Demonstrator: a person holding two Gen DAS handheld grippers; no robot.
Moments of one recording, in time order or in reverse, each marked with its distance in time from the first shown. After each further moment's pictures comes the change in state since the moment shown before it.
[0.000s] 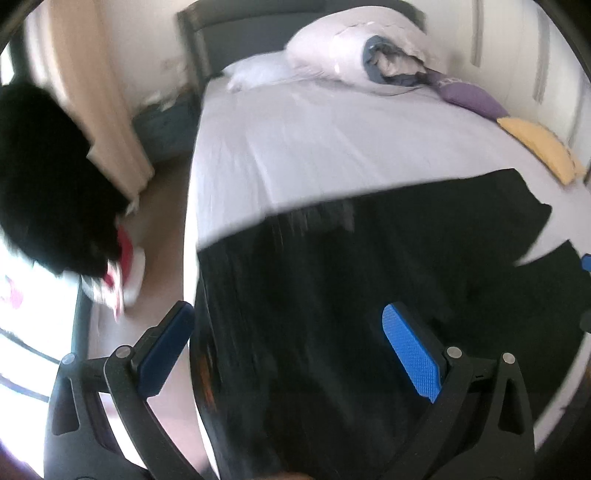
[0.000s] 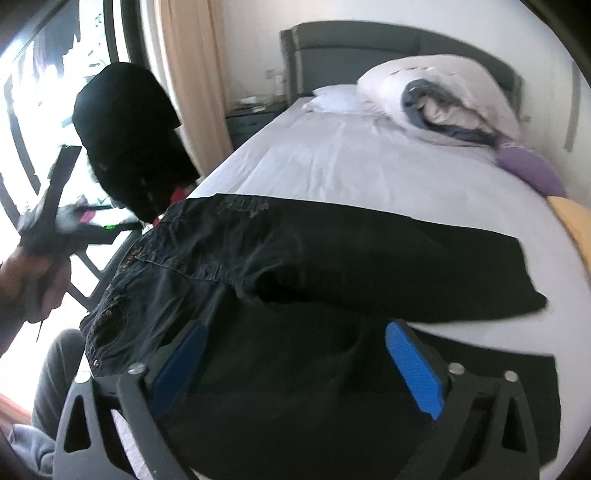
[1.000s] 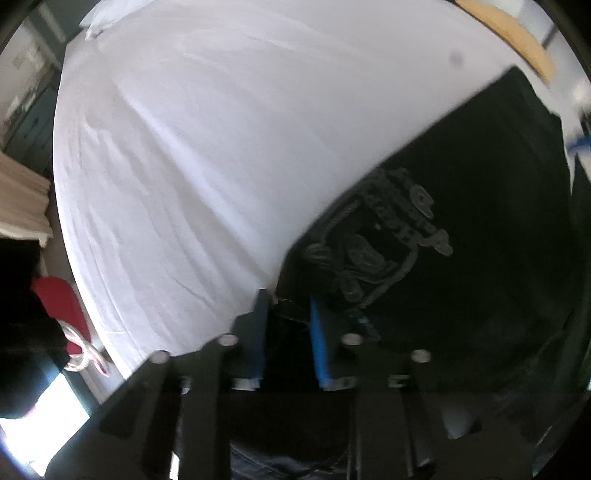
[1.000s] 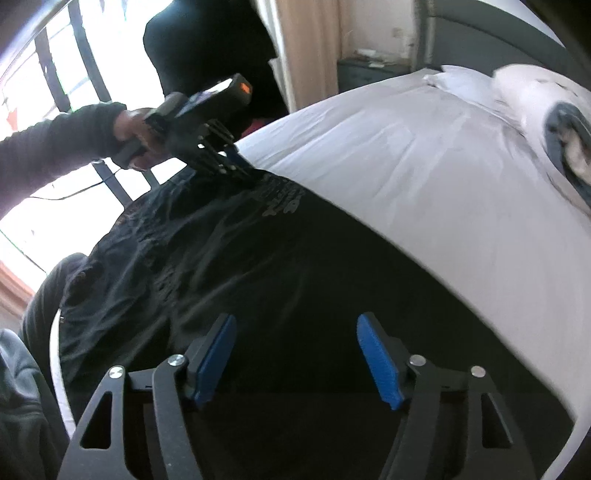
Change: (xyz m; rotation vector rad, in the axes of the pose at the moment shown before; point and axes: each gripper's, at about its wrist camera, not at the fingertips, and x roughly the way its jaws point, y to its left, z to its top) left arm 0.229 0.036 0.078 0.366 0.414 -0.240; right arm 0.174 -0.056 0.128 -0.404 0.241 0.301
